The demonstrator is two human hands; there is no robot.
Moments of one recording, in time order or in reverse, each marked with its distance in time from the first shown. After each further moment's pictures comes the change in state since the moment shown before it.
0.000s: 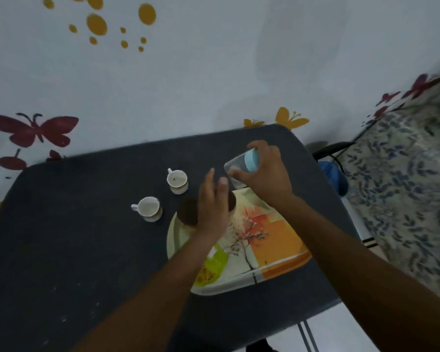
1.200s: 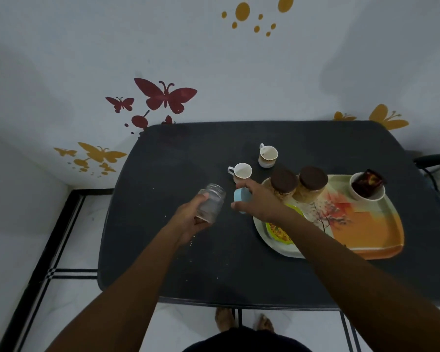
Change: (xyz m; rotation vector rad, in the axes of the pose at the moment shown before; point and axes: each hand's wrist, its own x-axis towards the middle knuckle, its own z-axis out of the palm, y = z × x) left_hand -0.114 -0.084 -0.286 -0.379 0.098 -0.609; right_hand -0.140 -0.130 0.162 0.103 -0.721 0.010
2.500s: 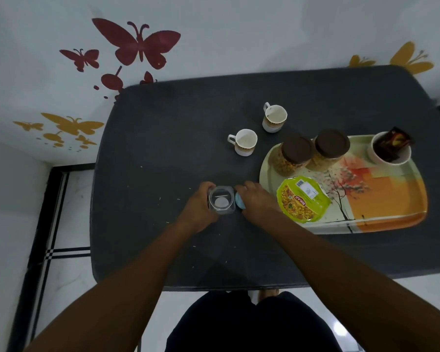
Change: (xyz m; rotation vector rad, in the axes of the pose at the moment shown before) left_hand 0.073 -0.056 -0.021 0.924 -0.109 0.377; right_hand 0.042 0.078 0.097 -0.691 -0.076 -0.024
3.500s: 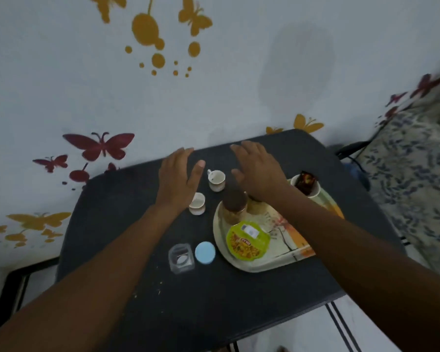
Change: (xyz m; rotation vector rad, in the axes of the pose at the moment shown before) left_hand 0.026 0.239 -0.059 0.262 0.477 0.557; right_hand -0.098 0.074 -0.239 0.000 0.694 0.118
